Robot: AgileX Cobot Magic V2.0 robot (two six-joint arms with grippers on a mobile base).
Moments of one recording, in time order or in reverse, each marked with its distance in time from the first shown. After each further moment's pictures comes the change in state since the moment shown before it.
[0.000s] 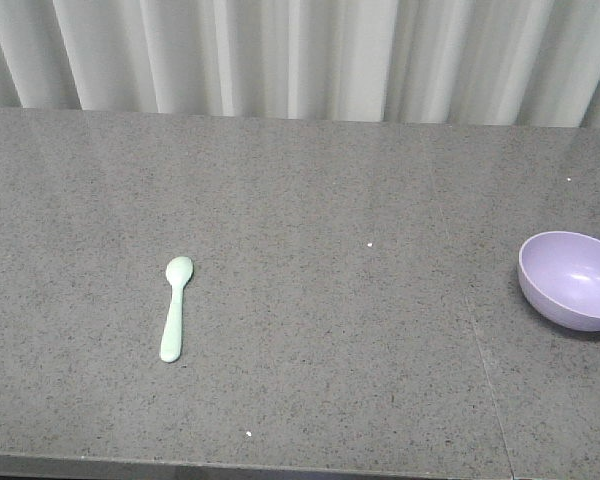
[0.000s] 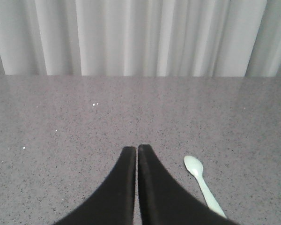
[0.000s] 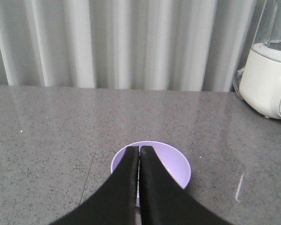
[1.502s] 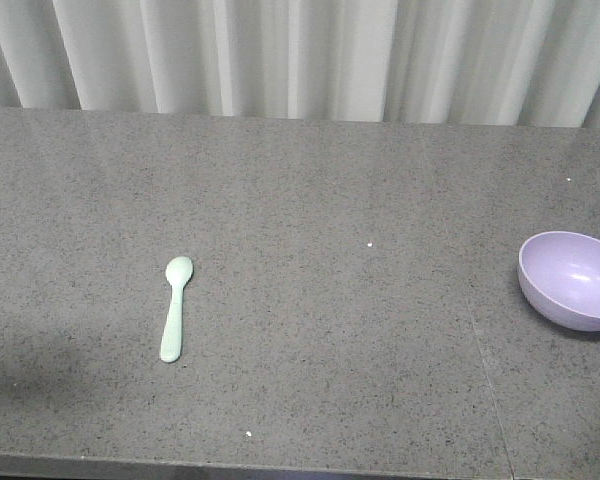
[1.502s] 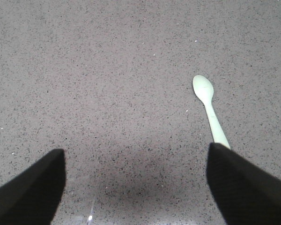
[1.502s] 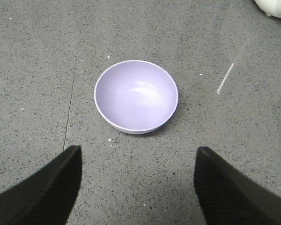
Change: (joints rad) left arm 0.000 0.527 -0.478 -0.019 0.494 0.033; right arm 0.000 0.443 -0.412 -0.013 0.479 0.005
